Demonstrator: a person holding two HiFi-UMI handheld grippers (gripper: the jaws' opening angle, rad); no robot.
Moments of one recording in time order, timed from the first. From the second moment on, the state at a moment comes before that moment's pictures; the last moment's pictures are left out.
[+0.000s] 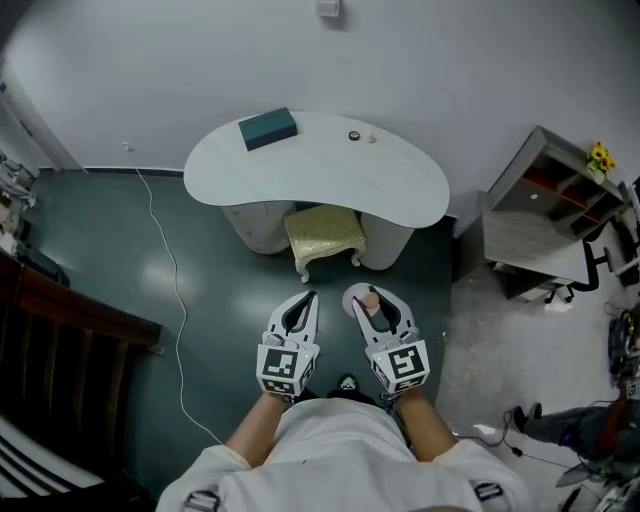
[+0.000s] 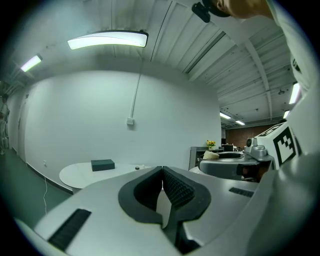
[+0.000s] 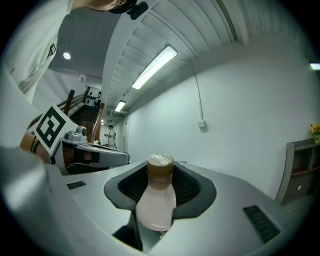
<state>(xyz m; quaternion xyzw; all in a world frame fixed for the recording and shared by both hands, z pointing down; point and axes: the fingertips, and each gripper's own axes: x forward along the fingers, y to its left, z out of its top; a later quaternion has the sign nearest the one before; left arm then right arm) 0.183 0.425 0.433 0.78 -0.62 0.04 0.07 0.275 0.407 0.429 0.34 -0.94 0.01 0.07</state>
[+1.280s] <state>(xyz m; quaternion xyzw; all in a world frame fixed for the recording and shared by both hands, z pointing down) 0.090 0.255 0.449 0.79 -0.61 0.05 0.09 0.206 0.236 0.437 0.36 -0.93 0.03 0.06</state>
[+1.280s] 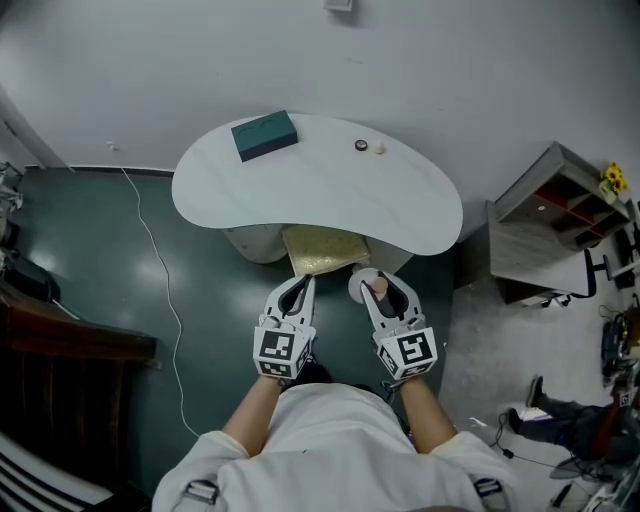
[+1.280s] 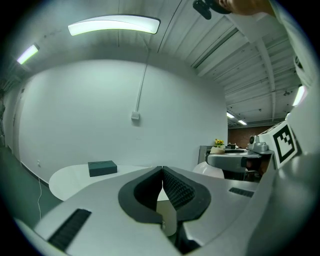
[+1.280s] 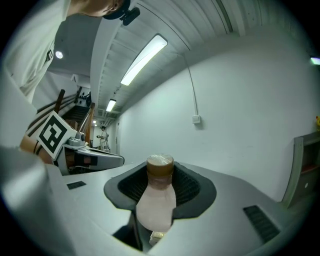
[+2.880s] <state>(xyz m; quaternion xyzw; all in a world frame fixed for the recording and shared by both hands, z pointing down) -0.036 -0.050 0.516 0.75 -0.64 0.10 0.15 0.072 -0.083 0.487 0.30 -0.95 0.05 0.08</state>
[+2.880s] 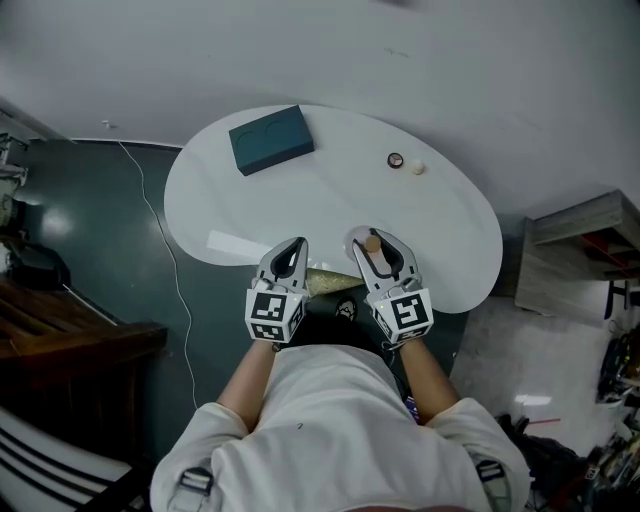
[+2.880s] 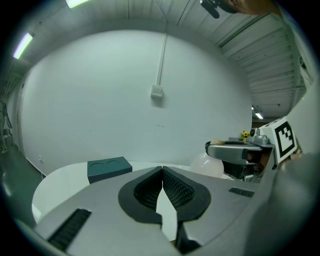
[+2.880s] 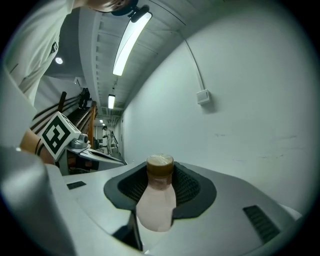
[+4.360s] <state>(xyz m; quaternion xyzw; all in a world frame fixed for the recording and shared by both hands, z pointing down) -0.214 -0.192 0.644 0.76 -0.58 0.17 0.23 -0.103 -0.247 0.606 0.36 -0.91 0.11 0.17</state>
